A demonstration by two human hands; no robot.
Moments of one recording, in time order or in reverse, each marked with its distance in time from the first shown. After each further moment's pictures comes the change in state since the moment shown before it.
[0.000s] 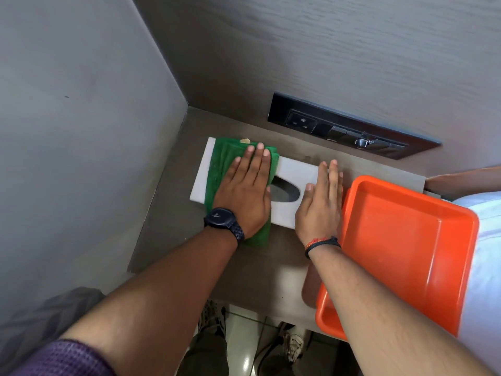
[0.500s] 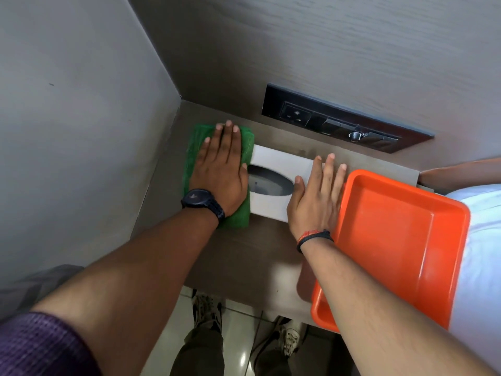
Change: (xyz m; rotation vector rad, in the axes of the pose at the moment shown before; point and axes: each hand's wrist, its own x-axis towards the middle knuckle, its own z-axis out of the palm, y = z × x) left_hand 0.012 -0.031 -0.007 -0.008 0.003 -0.126; right_hand -0.005 -0.010 -0.008 -0.164 0.023 0.039
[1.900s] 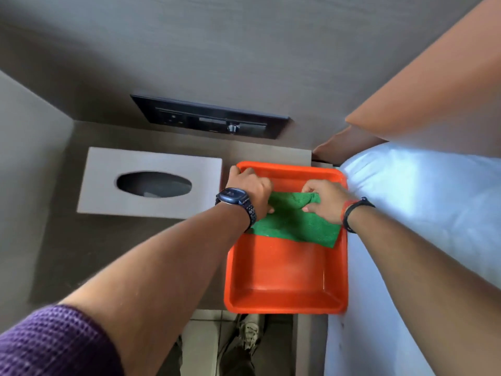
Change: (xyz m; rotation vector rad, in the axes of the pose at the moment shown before) left_hand 0.020 0.229 -0.003 0.174 -0.500 0.384; right_hand 0.061 0.190 -0.146 -0.034 -0.757 0.092
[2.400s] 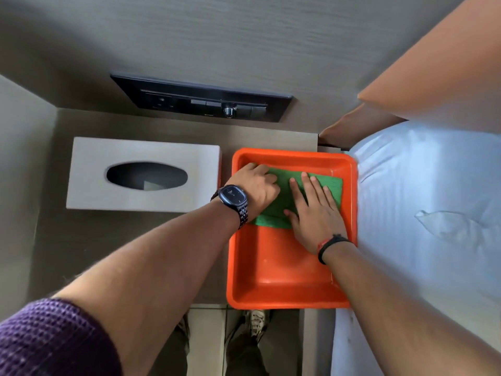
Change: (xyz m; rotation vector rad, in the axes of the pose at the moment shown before) left_hand 0.012 -0.008 0.044 0.222 0.182 0.384; right_hand -0.012 0.010 0.096 -0.383 0.297 -0.134
